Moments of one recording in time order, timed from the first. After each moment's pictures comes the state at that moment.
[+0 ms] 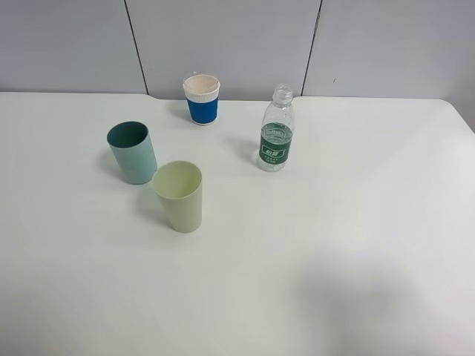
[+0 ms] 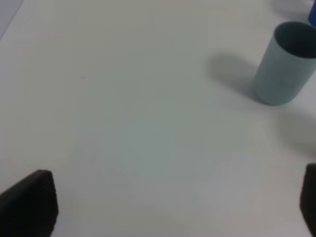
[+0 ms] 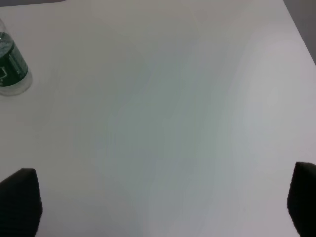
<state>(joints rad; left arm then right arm) 0.01 -0.01 -0.51 0.07 1.05 -0.14 -0.03 0.00 -0.51 0.01 1.07 -0.02</state>
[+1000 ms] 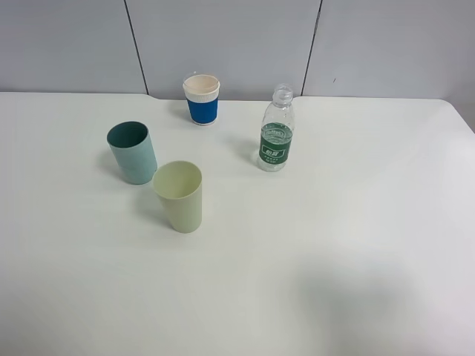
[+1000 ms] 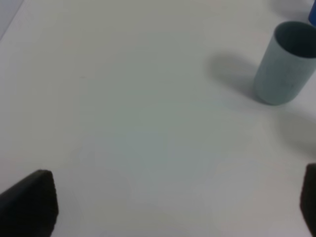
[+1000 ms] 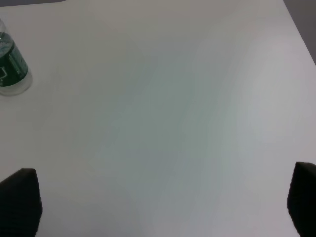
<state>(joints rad) 0.01 -0.01 -0.51 0.07 1.05 -0.13 -0.03 0.00 -0.51 0.01 1.07 -0.02</state>
